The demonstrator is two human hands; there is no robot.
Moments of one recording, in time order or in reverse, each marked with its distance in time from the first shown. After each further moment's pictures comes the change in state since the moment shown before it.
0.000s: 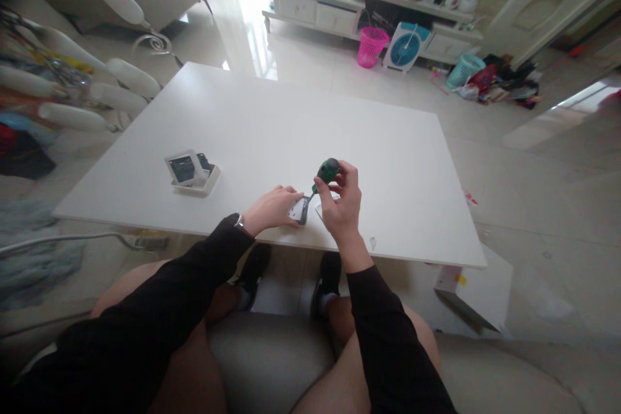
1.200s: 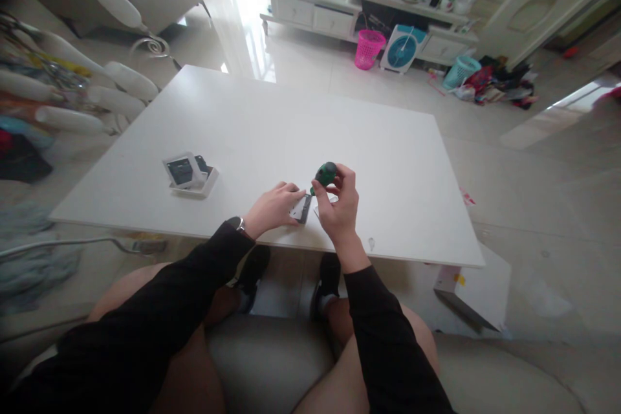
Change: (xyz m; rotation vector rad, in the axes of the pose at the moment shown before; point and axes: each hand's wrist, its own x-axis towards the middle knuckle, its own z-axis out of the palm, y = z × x) left_hand -0.006 0.011 -0.011 0.066 0.095 0.032; right_hand -0.004 0.005 0.000 -0.020 0.018 -0.038
